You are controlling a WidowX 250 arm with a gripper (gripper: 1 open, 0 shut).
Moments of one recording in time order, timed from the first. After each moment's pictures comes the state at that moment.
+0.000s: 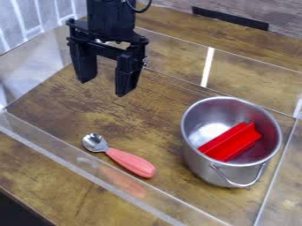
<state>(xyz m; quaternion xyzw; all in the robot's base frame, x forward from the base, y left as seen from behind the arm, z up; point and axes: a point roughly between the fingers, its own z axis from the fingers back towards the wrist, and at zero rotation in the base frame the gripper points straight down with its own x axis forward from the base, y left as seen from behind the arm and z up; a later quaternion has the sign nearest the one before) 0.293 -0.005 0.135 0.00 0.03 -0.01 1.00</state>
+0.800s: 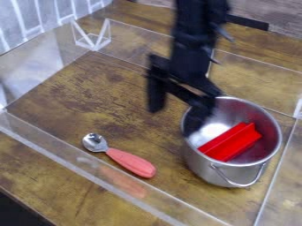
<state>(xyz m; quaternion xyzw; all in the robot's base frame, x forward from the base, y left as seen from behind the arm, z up) 0.316 -0.108 0.092 0.03 0.05 -0.18 0.98</state>
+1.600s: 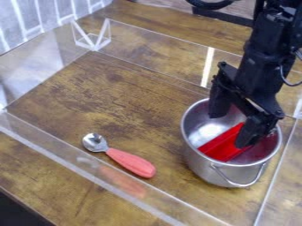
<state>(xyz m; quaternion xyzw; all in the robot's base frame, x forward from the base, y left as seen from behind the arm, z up) 0.349 -0.146 0.087 0.05 0.02 -0.30 0.95</state>
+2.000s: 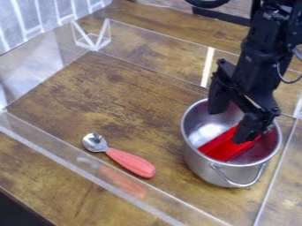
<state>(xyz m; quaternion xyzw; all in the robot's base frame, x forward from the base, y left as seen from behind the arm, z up) 0.356 -0.142 0.087 0.06 0.00 -0.30 0.95</state>
